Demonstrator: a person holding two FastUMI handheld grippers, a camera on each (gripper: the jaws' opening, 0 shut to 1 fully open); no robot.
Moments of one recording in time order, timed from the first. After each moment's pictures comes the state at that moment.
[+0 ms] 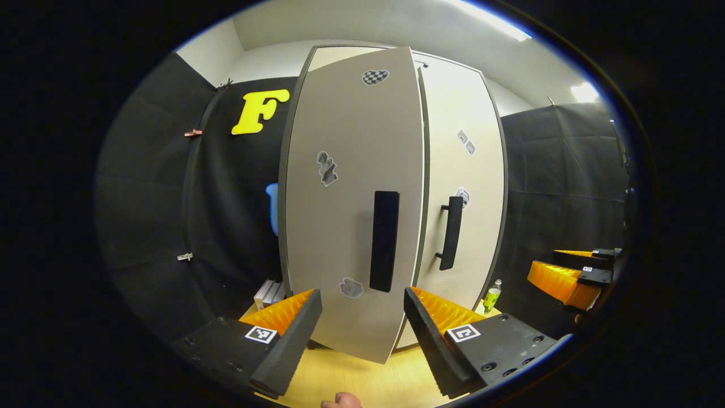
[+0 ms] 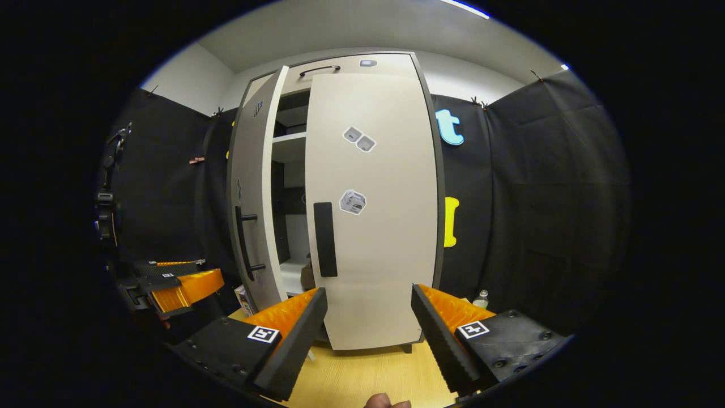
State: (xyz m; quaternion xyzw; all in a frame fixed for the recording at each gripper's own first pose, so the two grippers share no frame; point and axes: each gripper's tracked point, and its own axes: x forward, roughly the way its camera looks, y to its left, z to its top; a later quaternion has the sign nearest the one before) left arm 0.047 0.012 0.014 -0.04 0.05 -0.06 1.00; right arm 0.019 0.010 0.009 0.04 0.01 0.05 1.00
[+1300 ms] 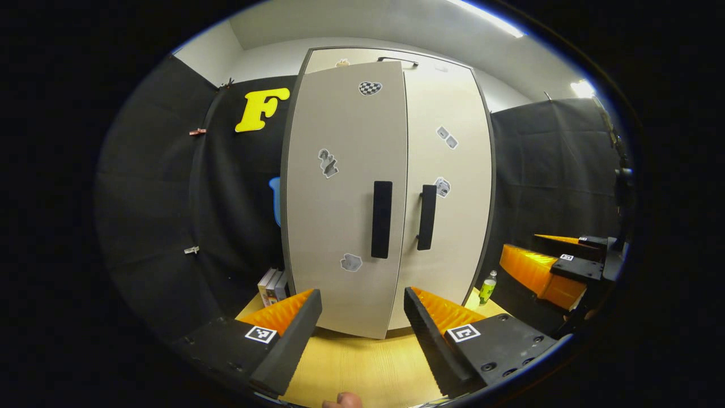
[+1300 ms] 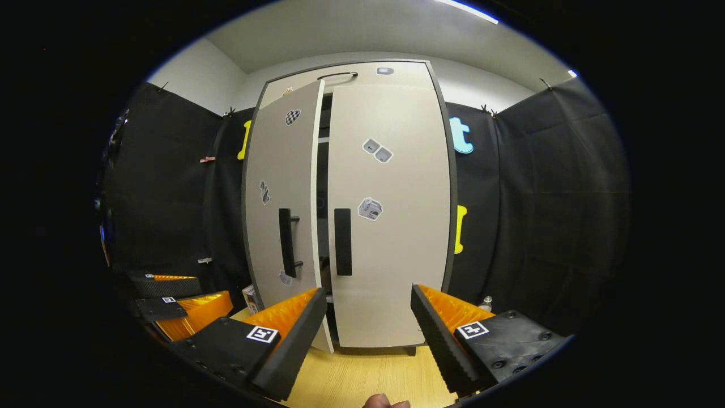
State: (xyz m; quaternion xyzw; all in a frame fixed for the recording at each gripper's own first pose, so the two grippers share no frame) left arm 0.006 -0.012 0.003 -0.03 0.07 -0.05 1.00; right arm -0.006 0.024 0.017 0.04 0.01 0.08 1.00
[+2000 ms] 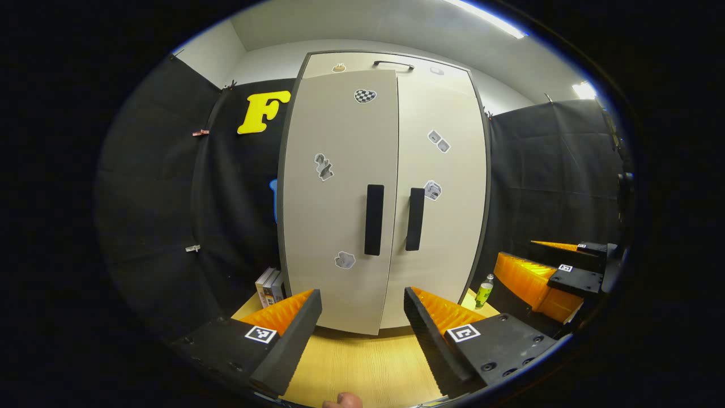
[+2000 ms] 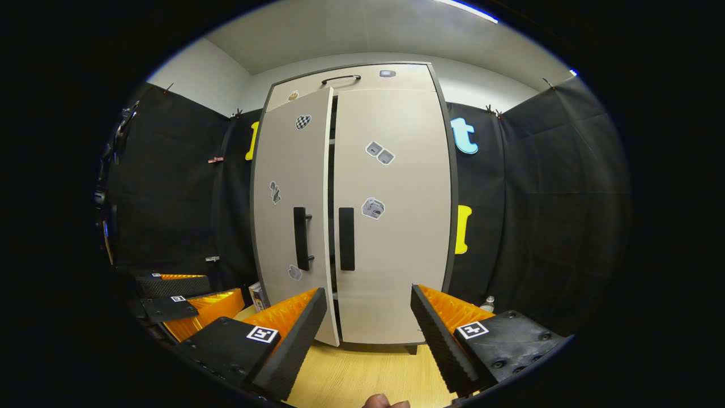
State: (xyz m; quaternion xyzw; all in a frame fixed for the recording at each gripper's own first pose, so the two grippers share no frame) left arm -0.003 -0.033 0.009 -0.03 0.06 -0.04 1.00; right arm -0.024 0.017 0.016 0.04 0.00 0.10 0.99
